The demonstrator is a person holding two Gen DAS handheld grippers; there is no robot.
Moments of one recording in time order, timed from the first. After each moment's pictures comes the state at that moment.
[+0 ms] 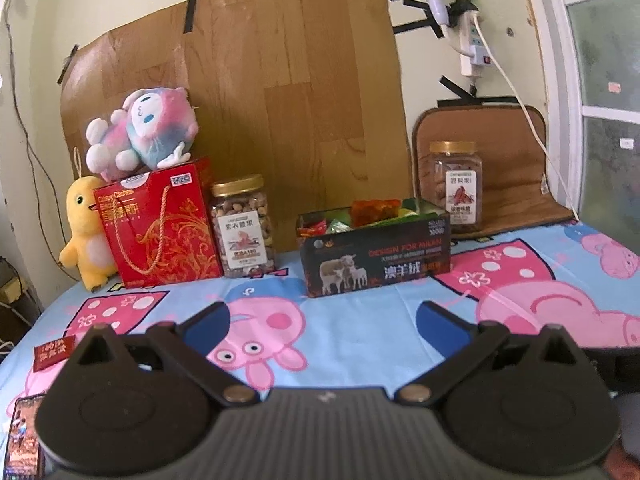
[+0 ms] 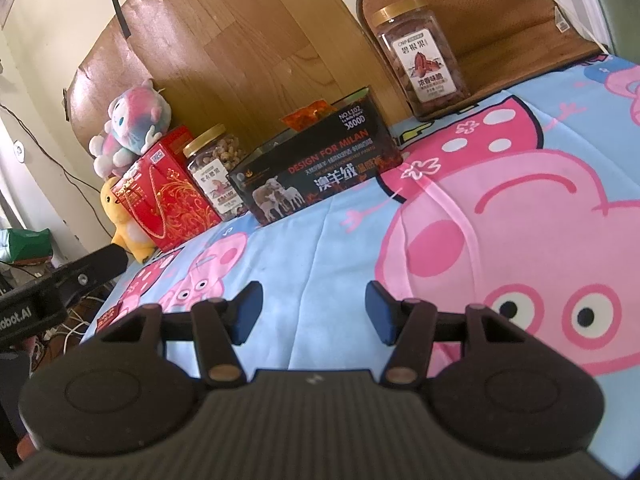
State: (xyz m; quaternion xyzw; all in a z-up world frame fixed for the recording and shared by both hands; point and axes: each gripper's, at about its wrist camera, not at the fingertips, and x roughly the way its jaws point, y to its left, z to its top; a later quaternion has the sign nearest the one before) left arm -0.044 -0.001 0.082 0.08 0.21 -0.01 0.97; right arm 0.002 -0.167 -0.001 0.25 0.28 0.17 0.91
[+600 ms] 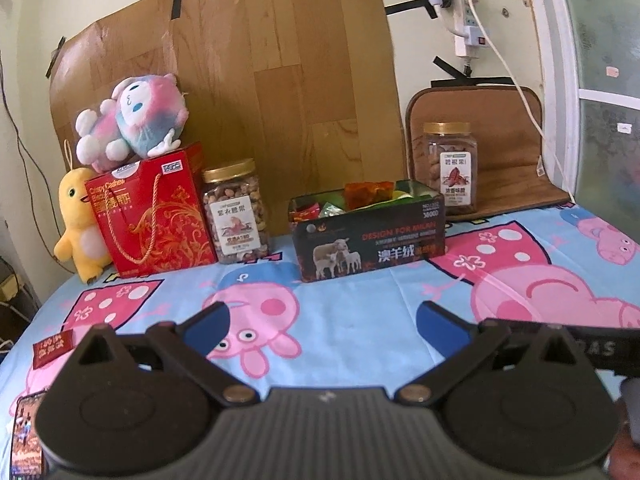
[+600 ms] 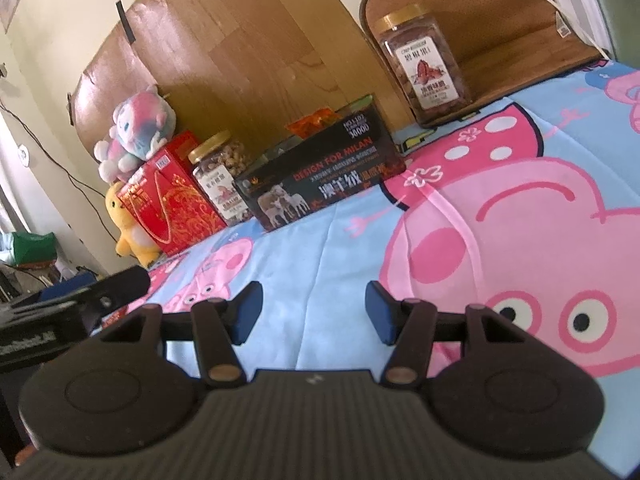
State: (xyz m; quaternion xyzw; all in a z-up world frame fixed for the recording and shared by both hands) left arm -0.038 -0.004 0.085 0.08 0.25 -0.02 0.97; right arm -0.003 -0.170 0.011 0.25 0.27 0.18 0.91
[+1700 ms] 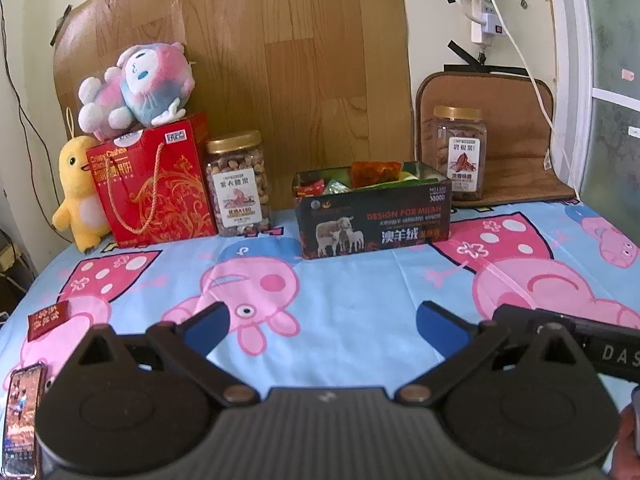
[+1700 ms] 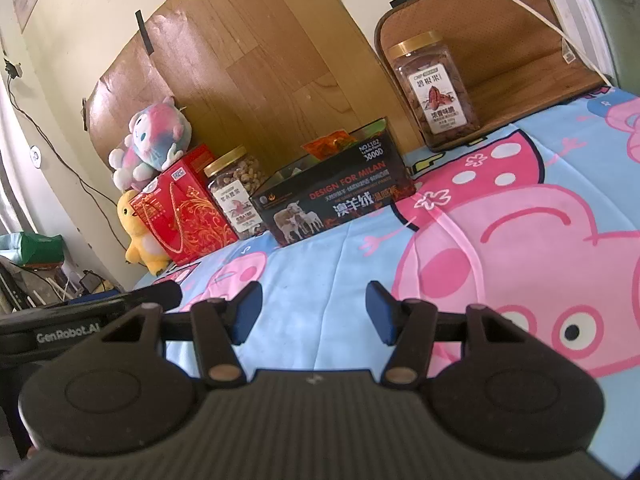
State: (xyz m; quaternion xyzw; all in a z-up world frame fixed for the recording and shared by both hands) left arm -0.031 0.002 0.083 0.06 0.28 -0.01 0.96; right arm -0.014 -0.167 0.022 0.24 0.24 0.18 0.92
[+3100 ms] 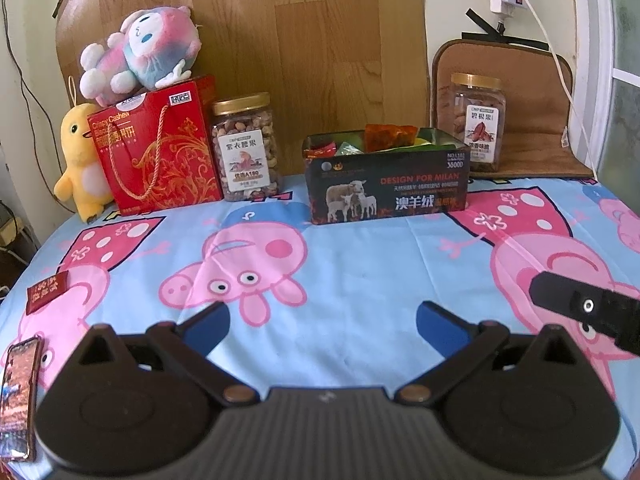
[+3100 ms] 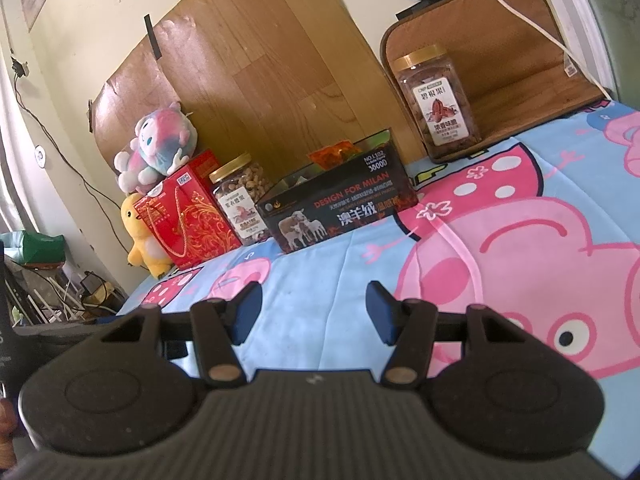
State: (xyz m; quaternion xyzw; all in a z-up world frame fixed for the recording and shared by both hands) left arm -0.019 0.003 0.065 0.05 0.33 0.01 0.94; right arm -0.019 -0.167 0.027 0.23 0.23 0.18 0.93
